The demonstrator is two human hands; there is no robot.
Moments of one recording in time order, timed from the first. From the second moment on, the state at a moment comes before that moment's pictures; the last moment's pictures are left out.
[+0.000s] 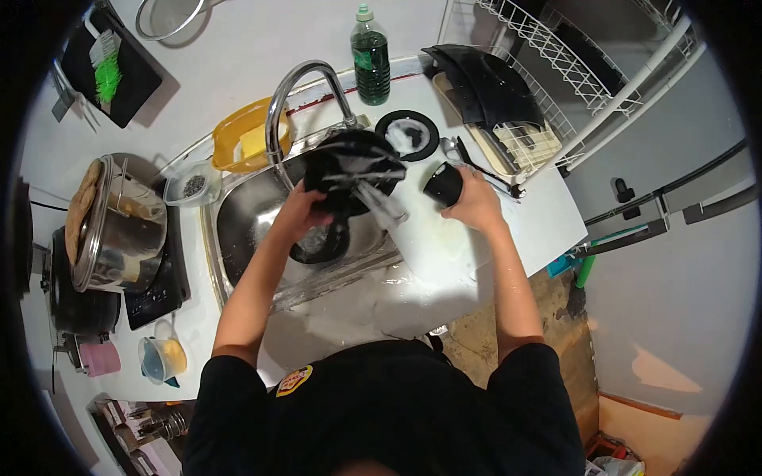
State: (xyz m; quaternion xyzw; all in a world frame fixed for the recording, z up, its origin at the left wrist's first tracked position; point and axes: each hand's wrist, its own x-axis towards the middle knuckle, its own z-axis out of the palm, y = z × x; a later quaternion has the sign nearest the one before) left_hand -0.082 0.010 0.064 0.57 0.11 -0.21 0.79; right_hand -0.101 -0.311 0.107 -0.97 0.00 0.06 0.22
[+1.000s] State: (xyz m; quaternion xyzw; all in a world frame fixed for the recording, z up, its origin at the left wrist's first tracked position) left_hand -0.088 0.064 0.092 0.92 -0.22 0.13 0.28; right_hand -0.043 -0.096 0.042 -0.85 -0.36 -0.01 0.39
